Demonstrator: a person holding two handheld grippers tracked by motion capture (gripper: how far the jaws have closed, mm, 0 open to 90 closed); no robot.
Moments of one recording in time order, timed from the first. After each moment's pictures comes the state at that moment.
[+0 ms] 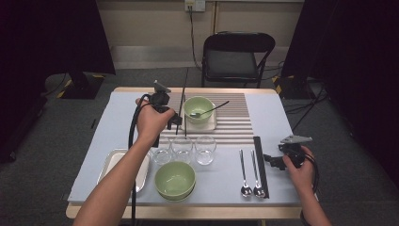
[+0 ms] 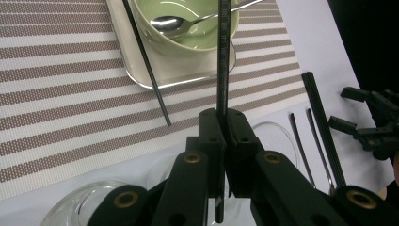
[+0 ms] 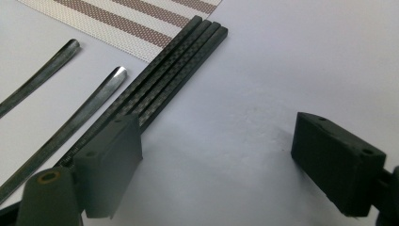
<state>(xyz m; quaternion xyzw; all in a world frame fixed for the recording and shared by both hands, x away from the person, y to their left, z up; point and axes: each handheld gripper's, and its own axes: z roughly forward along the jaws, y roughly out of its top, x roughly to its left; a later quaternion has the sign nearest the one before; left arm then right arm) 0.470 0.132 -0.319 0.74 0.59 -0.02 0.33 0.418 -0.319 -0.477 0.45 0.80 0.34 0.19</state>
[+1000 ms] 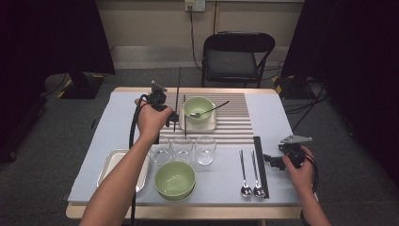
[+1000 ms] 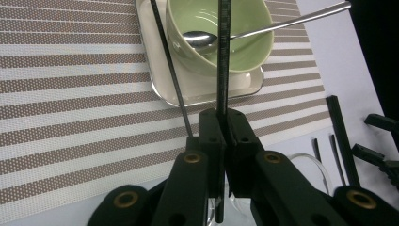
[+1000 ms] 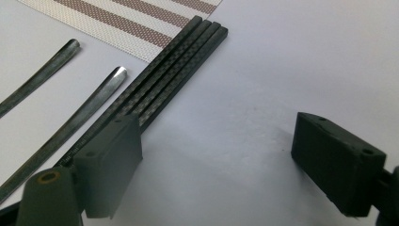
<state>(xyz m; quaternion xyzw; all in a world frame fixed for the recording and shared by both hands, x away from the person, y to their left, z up) 0.491 0.144 -0.341 0.71 0.62 0.00 0.33 0.418 -0.319 -0.477 0.45 0.80 0.34 0.19</state>
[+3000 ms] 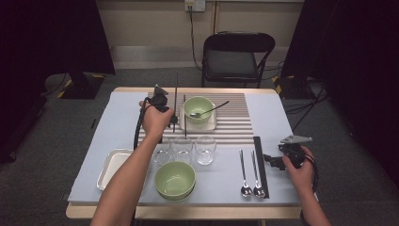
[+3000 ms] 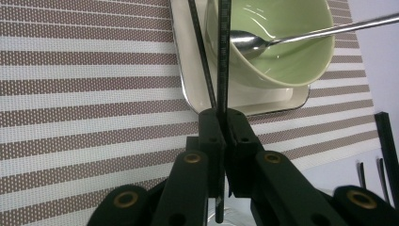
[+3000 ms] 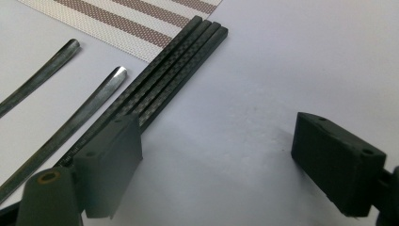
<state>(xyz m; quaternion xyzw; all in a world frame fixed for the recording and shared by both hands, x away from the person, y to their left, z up) 0.516 0.141 -0.375 0.70 0.65 0.01 0.30 0.417 -0.319 -0.477 0.45 0.80 0.34 0.19</state>
